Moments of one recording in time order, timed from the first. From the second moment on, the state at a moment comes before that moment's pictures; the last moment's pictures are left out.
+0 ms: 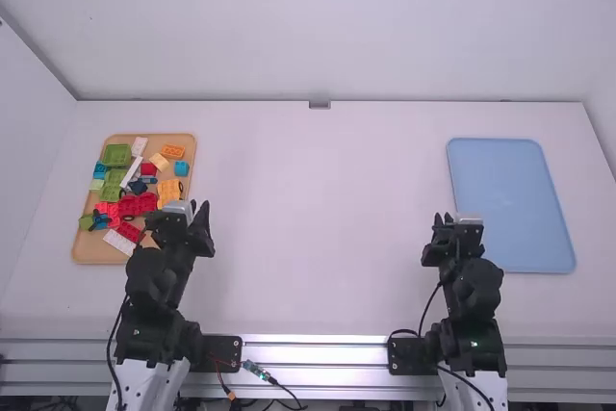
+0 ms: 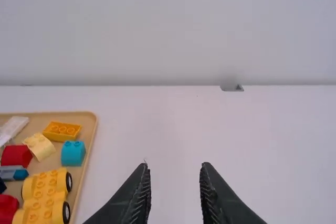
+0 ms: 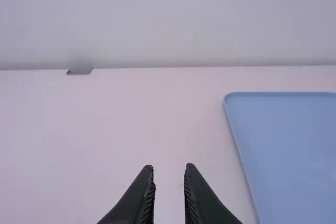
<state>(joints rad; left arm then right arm) -0.04 0.25 0.23 -0.12 0.04 -0.04 0.02 0.16 0.14 -0.20 -0.01 -0.01</state>
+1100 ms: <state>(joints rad) -0.04 0.56 0.39 -0.09 -0.12 -0.14 0.02 0.47 0.44 -0.09 -0.02 -0.06</state>
